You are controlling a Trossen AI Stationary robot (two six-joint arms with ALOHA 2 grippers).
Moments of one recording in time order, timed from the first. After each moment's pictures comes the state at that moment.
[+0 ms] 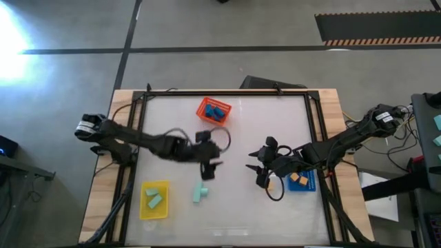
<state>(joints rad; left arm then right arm) -0.17 1.52 1.13 -0.30 -0.31 -0.12 0.38 1.31 0.87 -0.23 0.52 0.42</state>
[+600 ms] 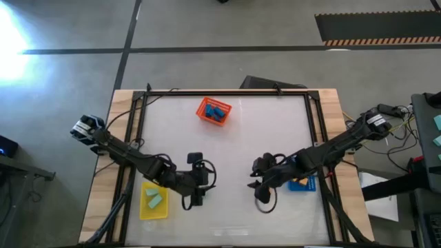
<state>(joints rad) -0.48 1.49 1.09 -0.27 -0.50 -0.22 0.44 1.42 1.03 -0.42 0.23 0.76</state>
